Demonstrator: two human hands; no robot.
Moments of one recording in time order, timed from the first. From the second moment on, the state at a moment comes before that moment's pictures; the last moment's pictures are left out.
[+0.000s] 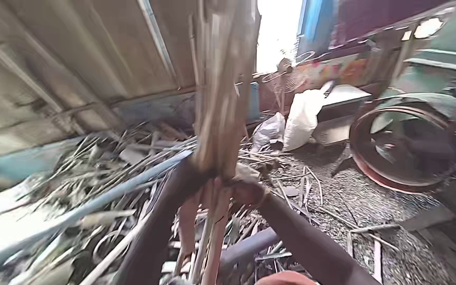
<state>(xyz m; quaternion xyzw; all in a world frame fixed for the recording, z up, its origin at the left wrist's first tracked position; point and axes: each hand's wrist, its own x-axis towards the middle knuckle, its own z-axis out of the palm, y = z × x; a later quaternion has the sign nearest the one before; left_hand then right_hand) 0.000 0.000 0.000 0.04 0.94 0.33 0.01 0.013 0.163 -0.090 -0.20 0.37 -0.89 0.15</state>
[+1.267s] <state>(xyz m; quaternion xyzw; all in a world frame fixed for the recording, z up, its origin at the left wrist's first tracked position) 0.020 -0.053 0.105 0.07 0.74 0.63 -0.23 -0.035 0.094 0.088 -0.35 0.57 -0.74 0.04</state>
